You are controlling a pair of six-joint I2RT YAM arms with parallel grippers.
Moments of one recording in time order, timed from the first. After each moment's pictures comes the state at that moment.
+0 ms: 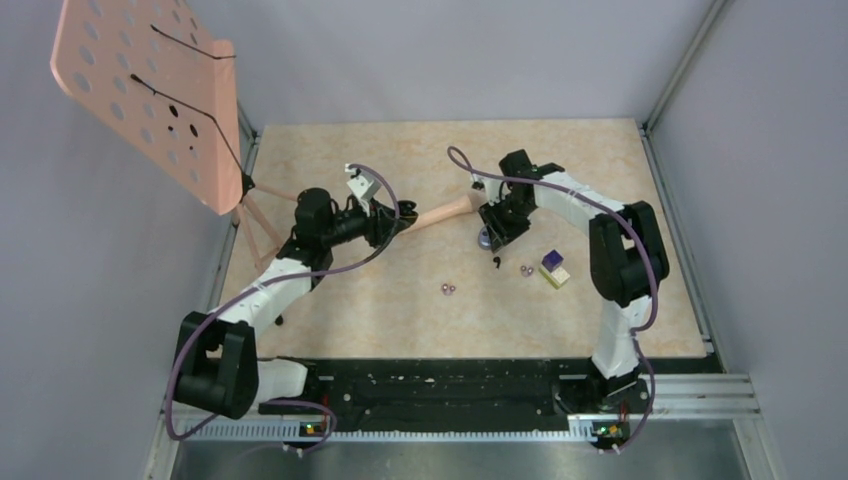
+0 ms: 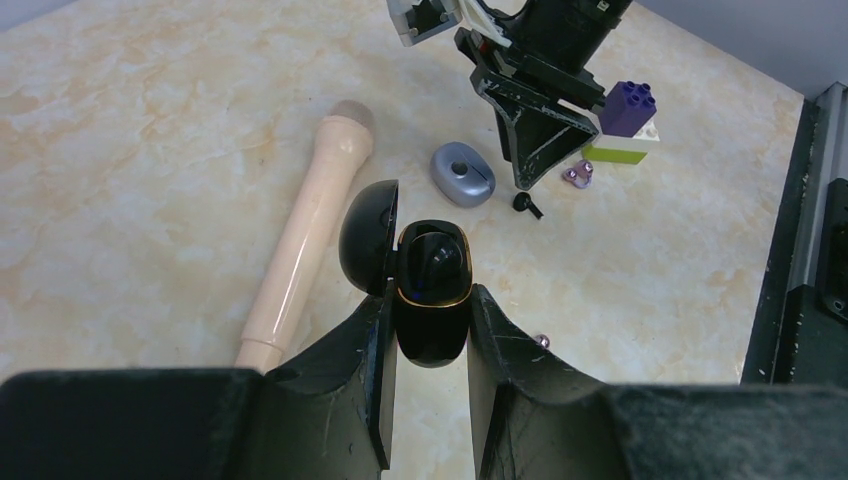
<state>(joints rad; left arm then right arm) -0.26 1.28 0.70 0.37 0.77 -0.03 0.39 1.94 1.45 -0.81 -0.31 -0.23</state>
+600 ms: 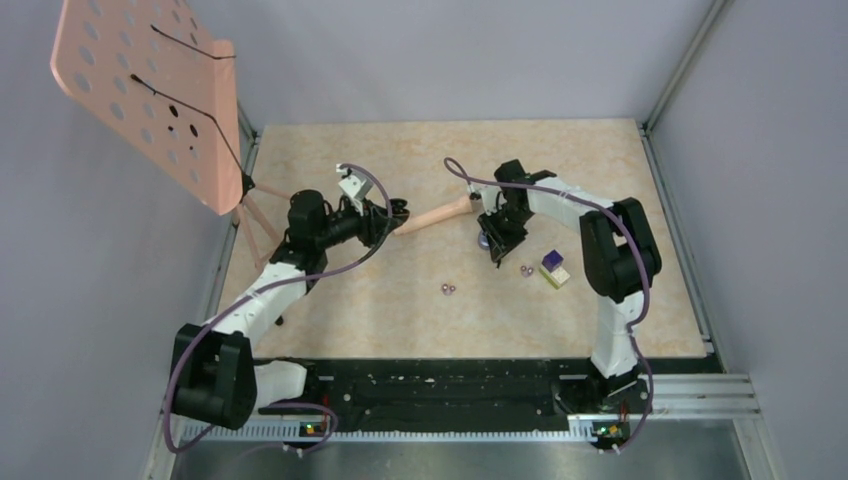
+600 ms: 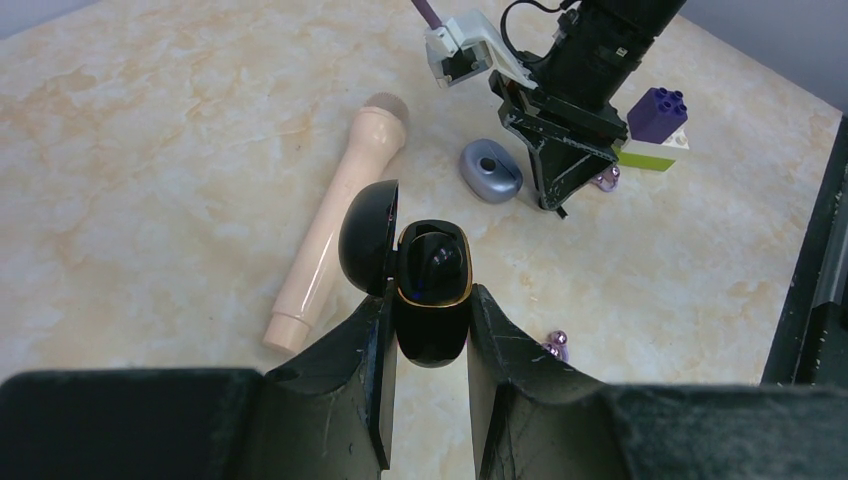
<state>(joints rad) -0.23 1.23 0.69 0.32 0.72 -0.04 0.41 1.99 1.41 -0.79 -0.31 -0.21</state>
